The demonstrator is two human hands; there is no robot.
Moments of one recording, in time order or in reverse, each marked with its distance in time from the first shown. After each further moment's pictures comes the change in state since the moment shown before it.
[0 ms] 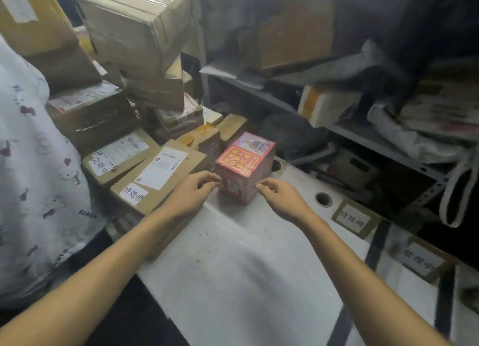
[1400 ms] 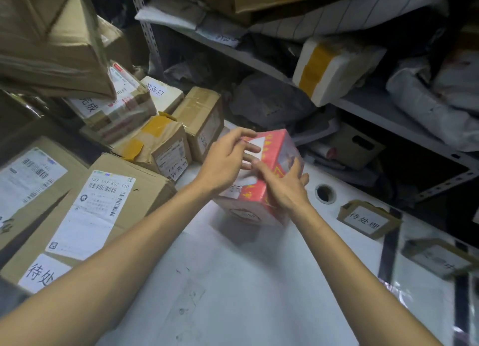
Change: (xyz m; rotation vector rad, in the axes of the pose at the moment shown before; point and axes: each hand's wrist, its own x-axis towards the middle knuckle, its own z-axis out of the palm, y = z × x) left_hand 0.189 0.019 0.076 -0.345 -0.140 0.117; right_hand 0.135 0.063 0.012 0.272 0.277 0.599
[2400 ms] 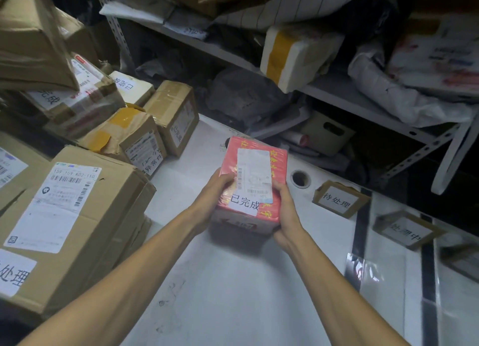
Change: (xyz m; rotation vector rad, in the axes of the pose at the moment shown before) left_hand -0.050 -0.058 0.054 -0.306 -0.218 -0.494; right_hand -0.019 0.091 -0.008 0.904 -0.194 0.074
